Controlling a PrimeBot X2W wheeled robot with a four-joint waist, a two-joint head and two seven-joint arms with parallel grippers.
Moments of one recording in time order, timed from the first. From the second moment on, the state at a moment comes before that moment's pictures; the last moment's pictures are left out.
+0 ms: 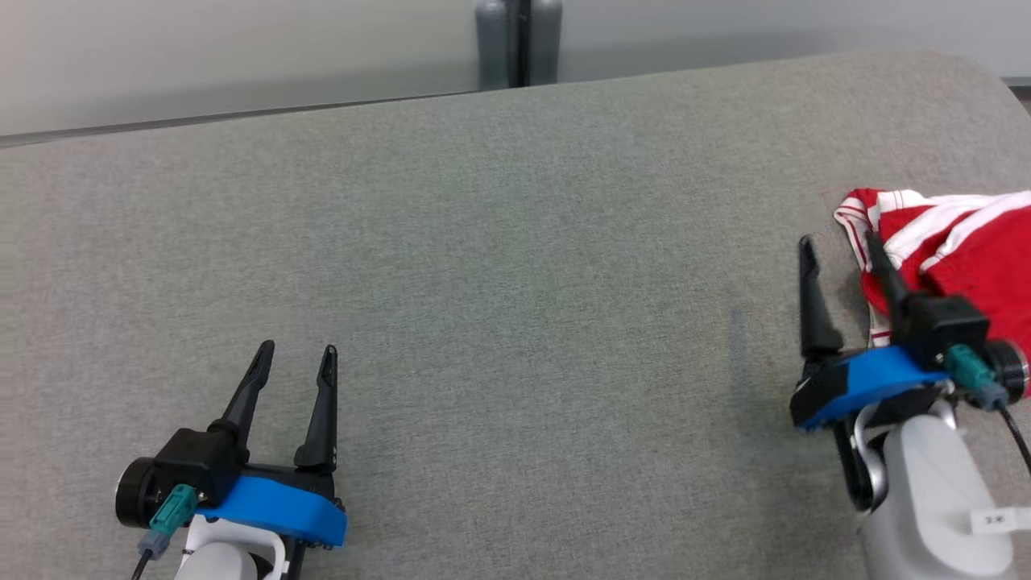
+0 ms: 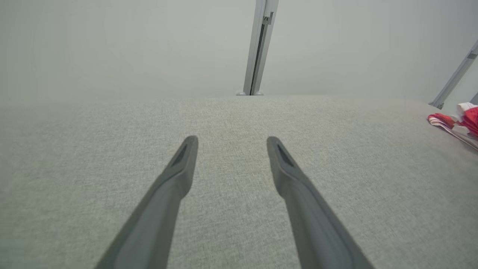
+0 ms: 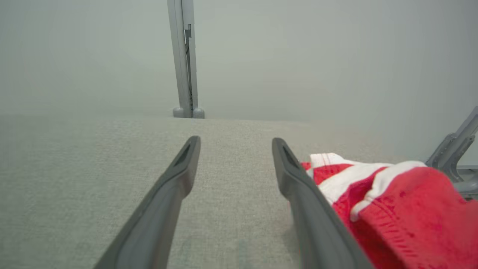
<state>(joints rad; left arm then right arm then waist) -0.14 0.18 -0.18 0.29 -0.27 -0.13 -0.26 -0.45 -0.05 -0.13 0.50 -0.05 0.13 -0.26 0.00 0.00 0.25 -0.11</state>
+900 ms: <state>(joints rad) -0.03 0.08 -0.04 0.39 -0.19 -0.13 -0.26 -0.19 -0.05 -0.02 0.50 0.14 0.13 -0.26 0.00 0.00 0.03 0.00</state>
